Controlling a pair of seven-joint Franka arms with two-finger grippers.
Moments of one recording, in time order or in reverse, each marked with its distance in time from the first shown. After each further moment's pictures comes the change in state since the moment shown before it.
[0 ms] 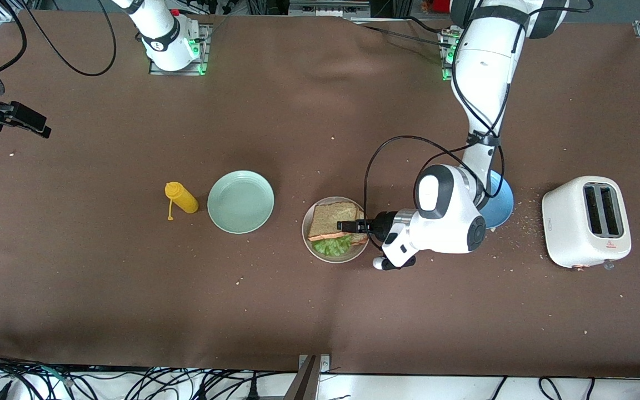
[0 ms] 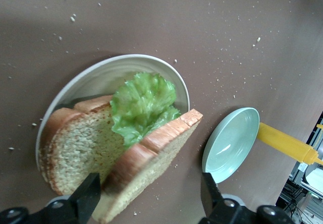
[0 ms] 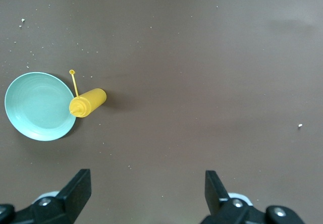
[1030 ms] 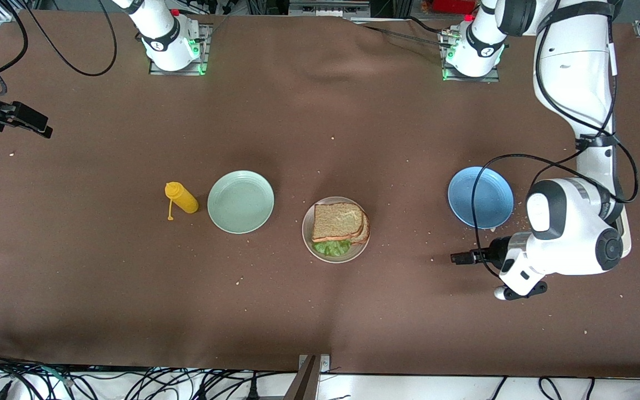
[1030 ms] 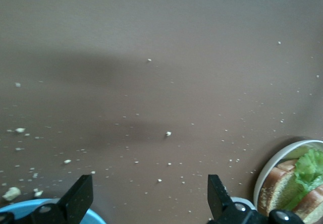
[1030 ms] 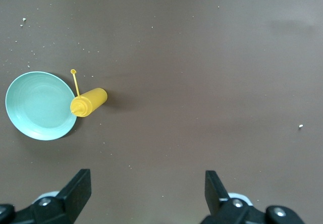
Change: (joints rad) left arm 0.298 -0.082 0.015 0.010 0.494 -0.057 0.007; right arm 0.000 0.000 0.004 0.000 0.000 0.000 0.000
